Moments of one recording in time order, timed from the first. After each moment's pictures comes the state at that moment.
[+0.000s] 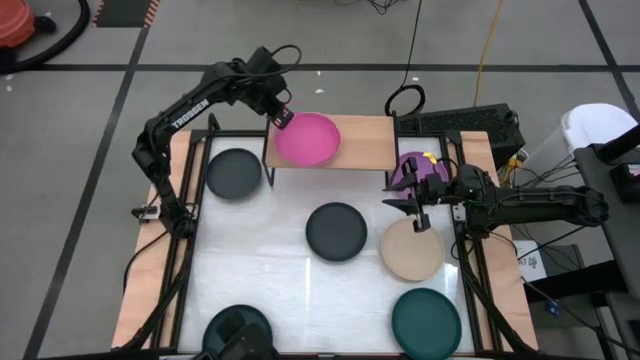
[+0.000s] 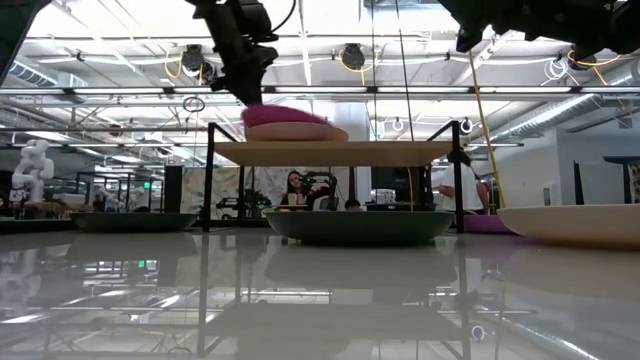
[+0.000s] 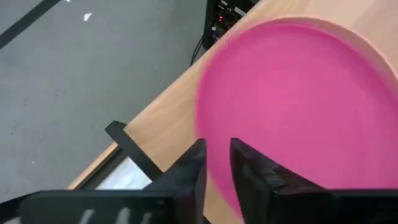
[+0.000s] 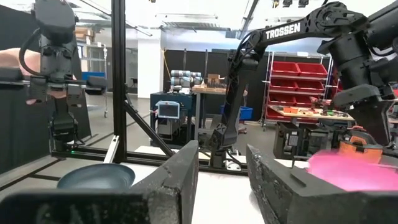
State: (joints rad) left arm 0.75 1.78 1.91 -1.17 0.06 -0.04; right arm -0.16 0.74 0.36 0.57 -0.28 0.01
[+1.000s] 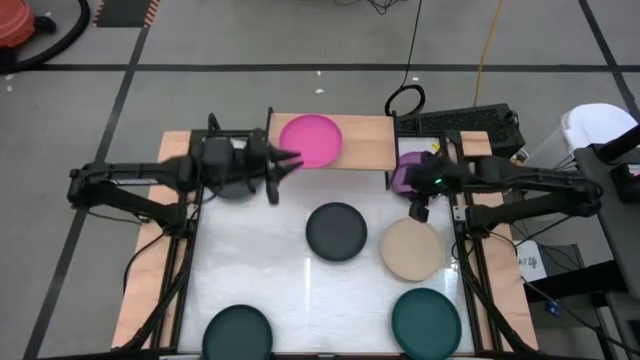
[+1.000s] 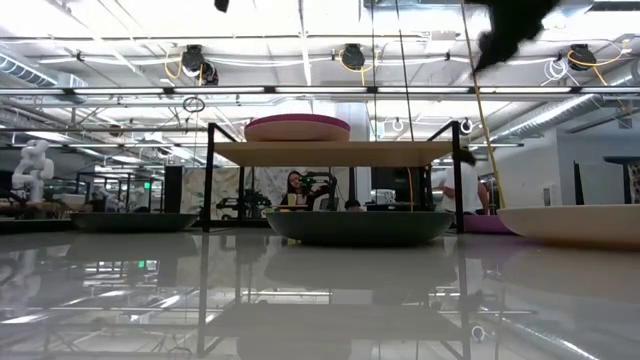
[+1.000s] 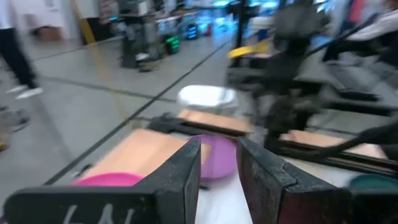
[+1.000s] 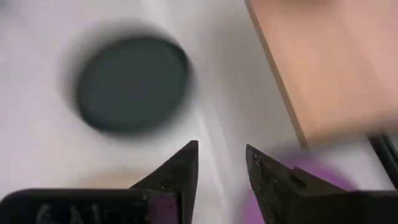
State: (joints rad) left arm 0.07 1.14 1.09 -0.04 -0.19 -0.05; right arm -0.11 0.94 0.97 -0.95 0.16 0.10
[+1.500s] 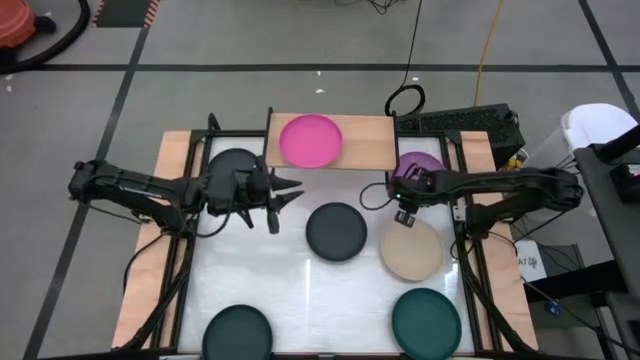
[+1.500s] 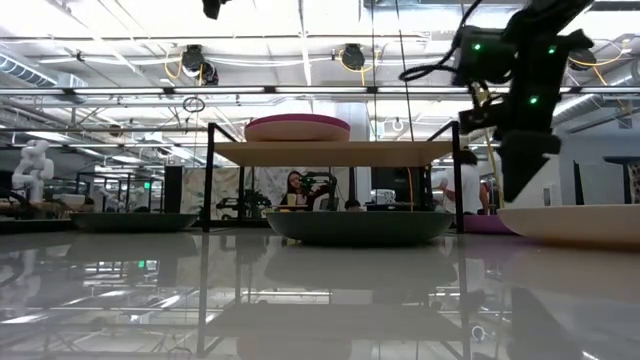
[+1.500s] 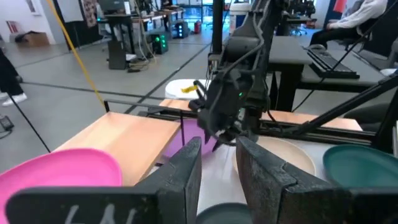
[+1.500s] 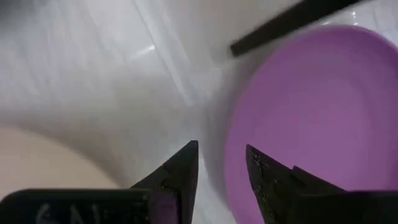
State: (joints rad) left arm -0.14 1.14 0.91 0.11 -0.37 -0.03; right arm -0.20 1.23 0.67 -0.83 0.29 0.20
